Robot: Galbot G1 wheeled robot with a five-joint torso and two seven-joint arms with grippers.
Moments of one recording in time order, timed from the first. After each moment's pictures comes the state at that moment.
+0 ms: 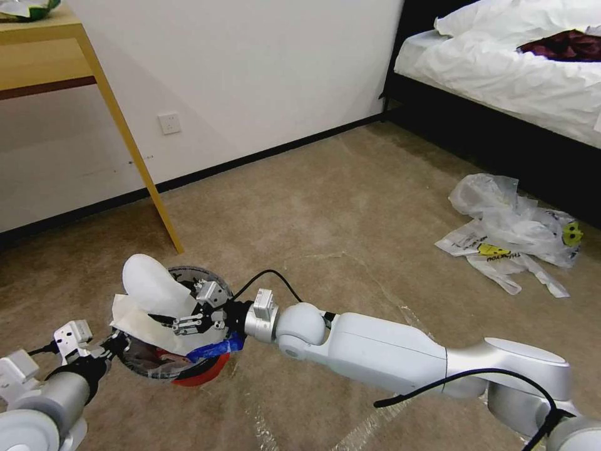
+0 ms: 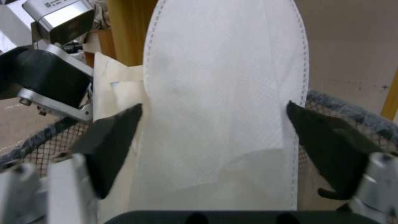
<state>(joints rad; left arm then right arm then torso) 1.65 -1.32 -1.02 -2.37 -1.19 0.74 -0.46 -0.29 1.25 -0.89 1.53 0.80 0.19 -0.15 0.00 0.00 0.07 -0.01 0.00</state>
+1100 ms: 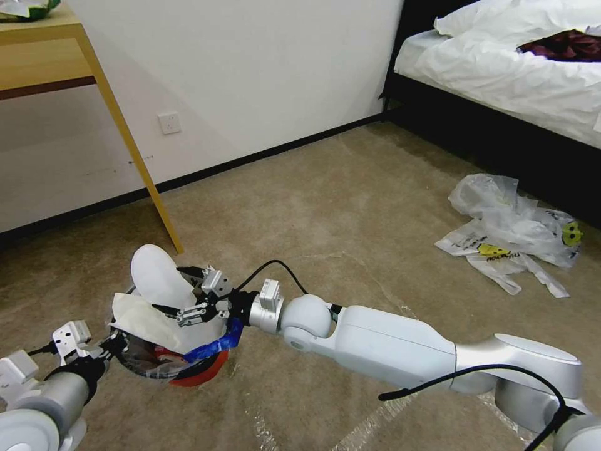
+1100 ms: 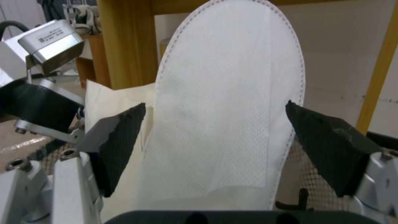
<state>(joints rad) 1.65 -1.32 -1.02 -2.36 -1.17 0.74 -0.45 -0.27 1.22 -0.87 1.57 0.80 0.18 -0.12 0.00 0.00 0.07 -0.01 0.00</state>
